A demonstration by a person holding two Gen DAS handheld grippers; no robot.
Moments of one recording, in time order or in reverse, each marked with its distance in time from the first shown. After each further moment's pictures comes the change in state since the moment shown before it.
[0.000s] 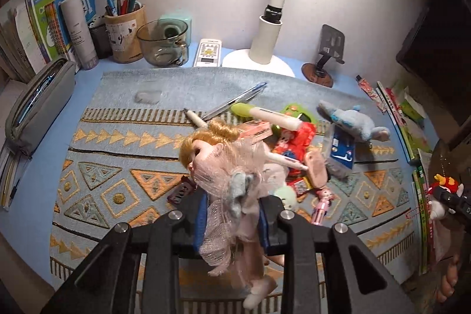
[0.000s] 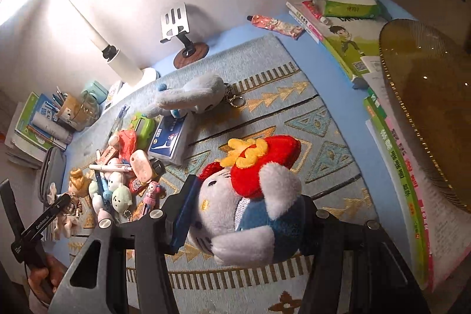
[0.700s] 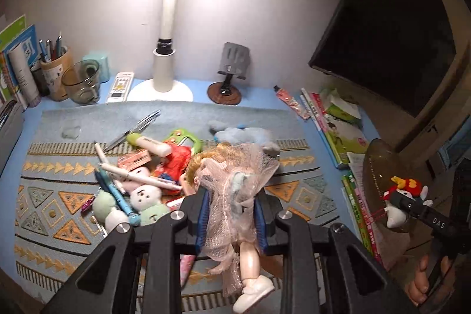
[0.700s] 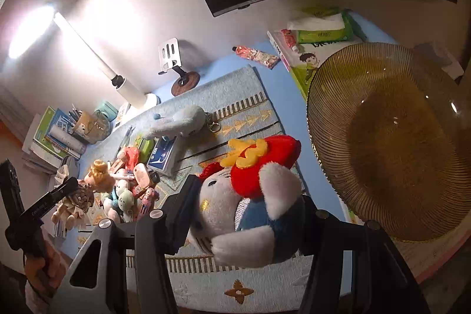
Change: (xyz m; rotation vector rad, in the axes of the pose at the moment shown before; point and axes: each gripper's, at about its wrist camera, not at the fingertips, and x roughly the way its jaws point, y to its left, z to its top) left arm -0.031 -0.140 0.019 0.107 -0.047 -0.196; right arm -0.062 -0.068 0.017 -0.034 -0.067 0.095
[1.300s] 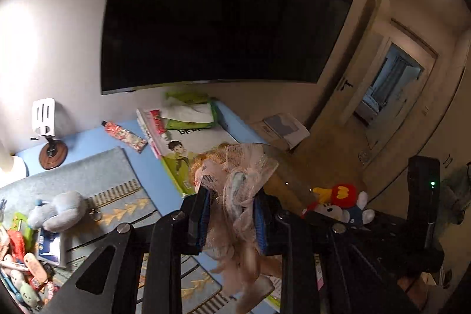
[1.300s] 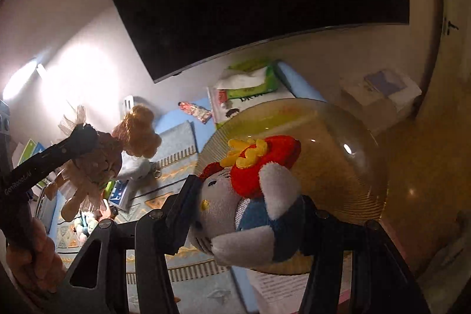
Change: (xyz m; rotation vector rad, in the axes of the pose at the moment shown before) left arm 0.063 -0.255 0.025 0.331 0.001 -0.404; right arm -0.071 -0.114 0.027 0.055 -0.145 -0.169
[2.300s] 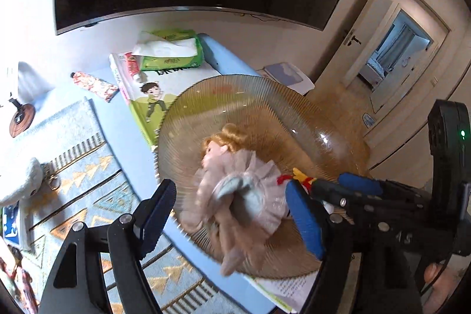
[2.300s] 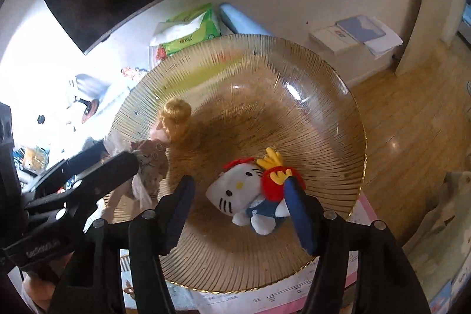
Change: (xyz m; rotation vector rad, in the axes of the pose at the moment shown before) left arm 0.073 -0.015 -0.049 0.006 0.210 0.028; right arm 0.052 -0.058 -0.005 0.089 0.172 -0.077
